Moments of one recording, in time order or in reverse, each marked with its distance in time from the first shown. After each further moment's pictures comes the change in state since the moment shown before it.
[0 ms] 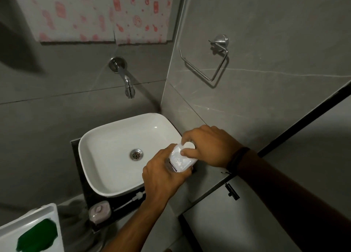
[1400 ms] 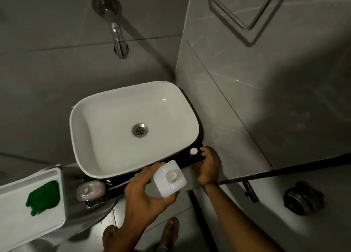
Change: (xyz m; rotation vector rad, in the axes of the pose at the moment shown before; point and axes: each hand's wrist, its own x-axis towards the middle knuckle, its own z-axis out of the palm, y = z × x) left_hand -0.056 -0.111 0.035 0.022 -0.049 -0.185; right_hand 0.067 0.111 0.313 1.108 0.292 0.776
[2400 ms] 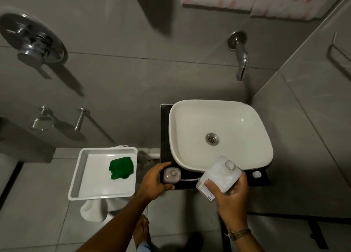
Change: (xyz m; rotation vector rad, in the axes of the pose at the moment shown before) left_hand -0.023 -0.176 -0.191 0.119 -0.056 -0.312; right_hand -0.210 -0.091 0.101 0.274 -0.218 -0.491
